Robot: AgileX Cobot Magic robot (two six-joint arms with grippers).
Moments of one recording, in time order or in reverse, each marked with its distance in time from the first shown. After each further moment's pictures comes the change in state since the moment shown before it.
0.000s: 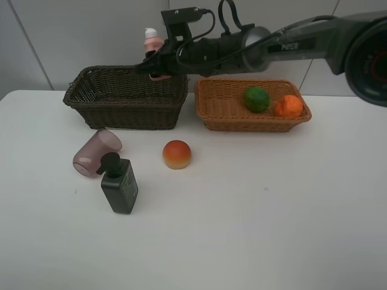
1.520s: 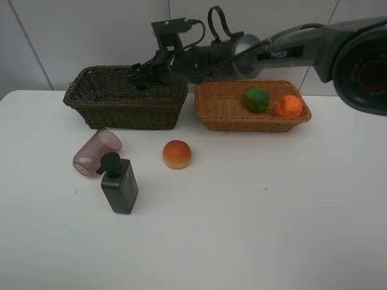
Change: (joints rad) left arm 0.000 0.000 0.000 0.000 0.000 0.000; right arm 0.035 0.024 -0.009 0.008 0.050 0.002
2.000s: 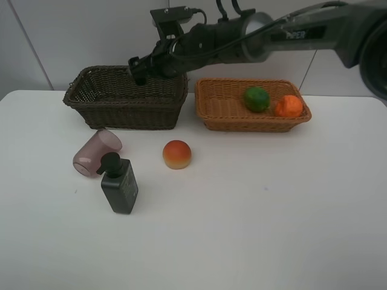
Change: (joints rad) left arm 0.000 0.000 0.000 0.000 0.000 0.000; right arm 0.000 -0.084 0.000 -0.010 0.158 0.002
